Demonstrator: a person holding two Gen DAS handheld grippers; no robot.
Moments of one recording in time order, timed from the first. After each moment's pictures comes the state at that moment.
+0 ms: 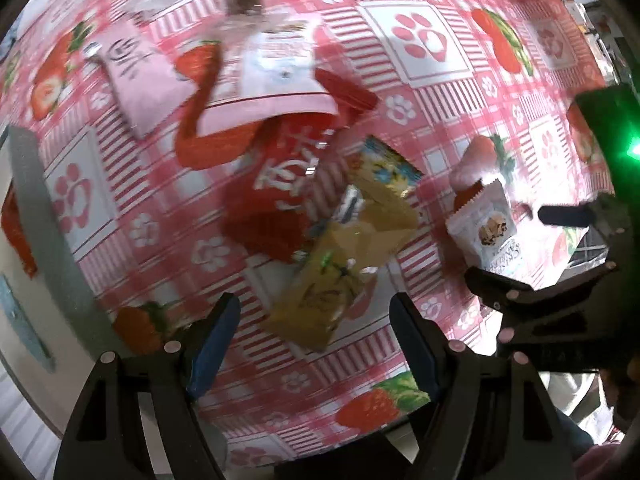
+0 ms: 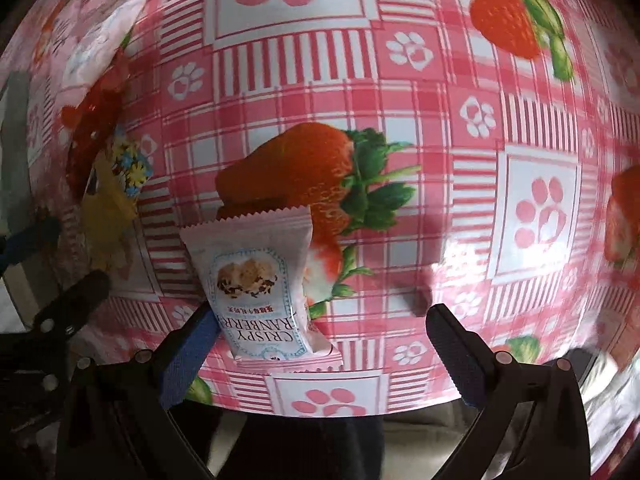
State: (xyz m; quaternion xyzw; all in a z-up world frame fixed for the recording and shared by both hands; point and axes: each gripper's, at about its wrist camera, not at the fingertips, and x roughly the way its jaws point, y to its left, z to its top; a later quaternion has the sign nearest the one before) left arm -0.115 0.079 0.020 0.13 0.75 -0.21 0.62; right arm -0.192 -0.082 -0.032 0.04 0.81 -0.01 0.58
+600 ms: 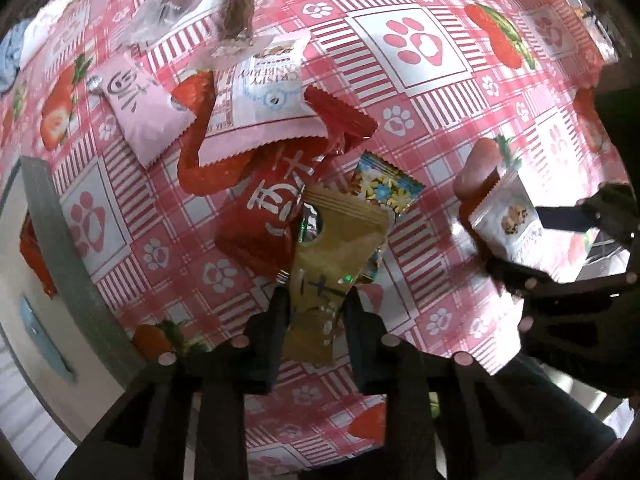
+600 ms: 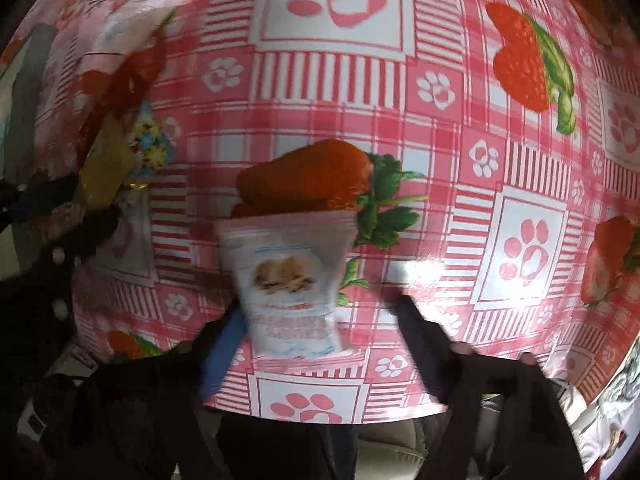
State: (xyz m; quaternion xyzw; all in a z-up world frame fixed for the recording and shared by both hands) left arm -0.106 0.053 0.028 0.16 0.73 -0.20 0.63; right arm -0.186 -0.054 -0.029 -0.01 0.80 0.01 0.60
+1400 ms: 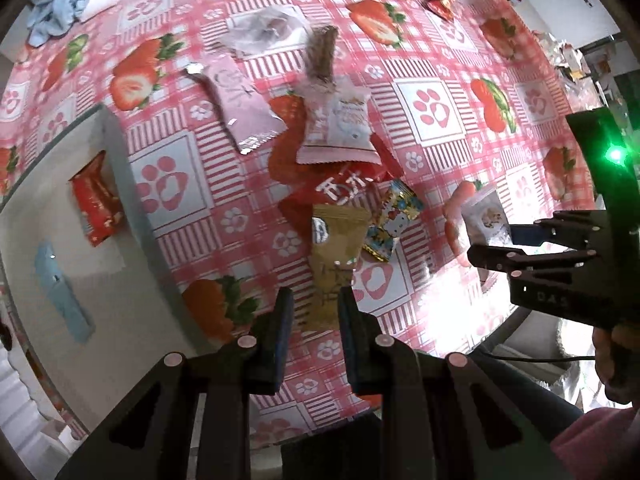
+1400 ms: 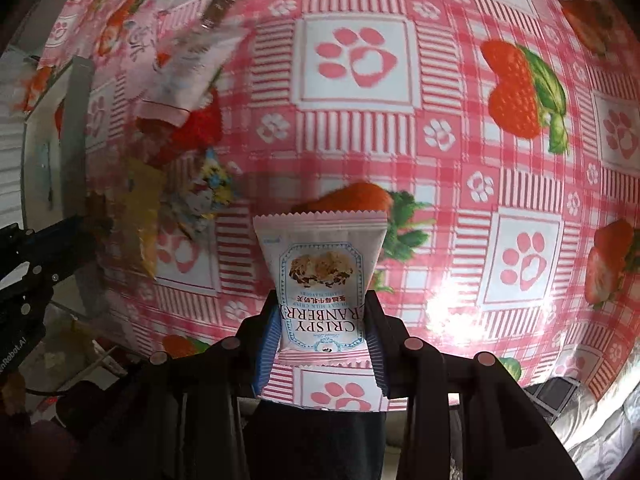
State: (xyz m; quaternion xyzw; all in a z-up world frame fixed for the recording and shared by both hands) left arm -0.098 0.146 0.093 0.06 0.71 -0.20 0.67; right arm -0.148 -0.073 0.046 0.05 0.78 0.04 0.62
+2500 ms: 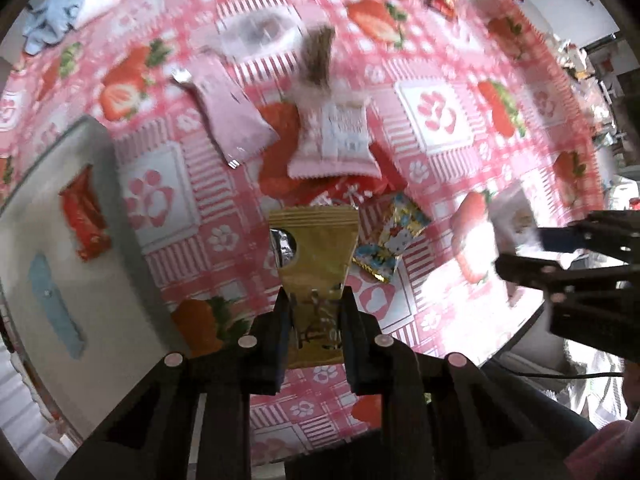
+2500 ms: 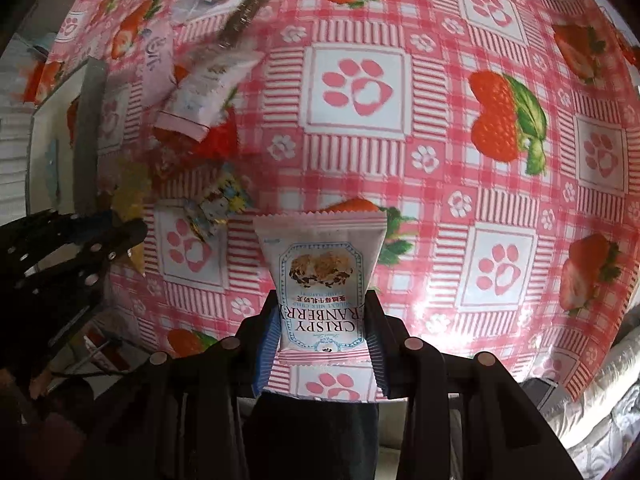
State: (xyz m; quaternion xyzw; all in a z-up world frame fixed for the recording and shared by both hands) left arm -0.097 0.129 0.085 0.07 0.70 -0.19 0.68; right arm -0.132 -0.059 0.077 0.03 0.77 0.05 0.63
